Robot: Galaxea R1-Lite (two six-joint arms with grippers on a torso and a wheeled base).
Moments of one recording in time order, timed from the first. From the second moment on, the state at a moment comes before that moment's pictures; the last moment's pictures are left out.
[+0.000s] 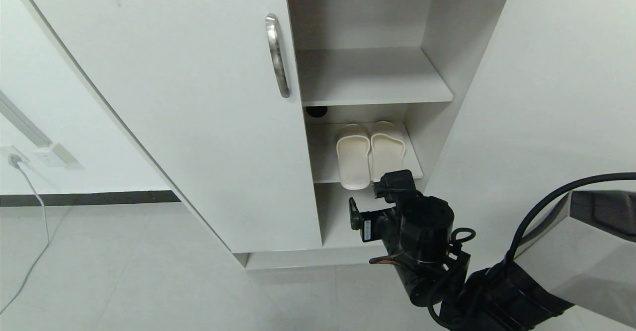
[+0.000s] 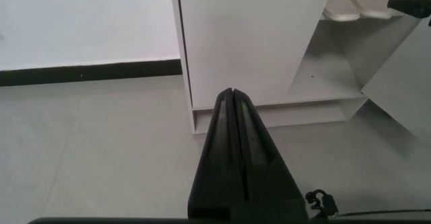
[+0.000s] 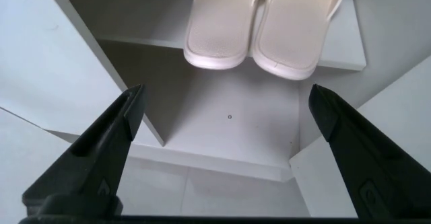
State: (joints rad) left arm 0.00 0.00 0.00 0.00 -0.02 0.01; right arm 0.86 2.12 -0.84 -1.24 -0.65 0.01
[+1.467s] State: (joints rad) left arm 0.00 0.00 0.00 0.00 -0.02 0.01; right arm 0.86 2.10 -0.80 -1.24 -0.65 0.02
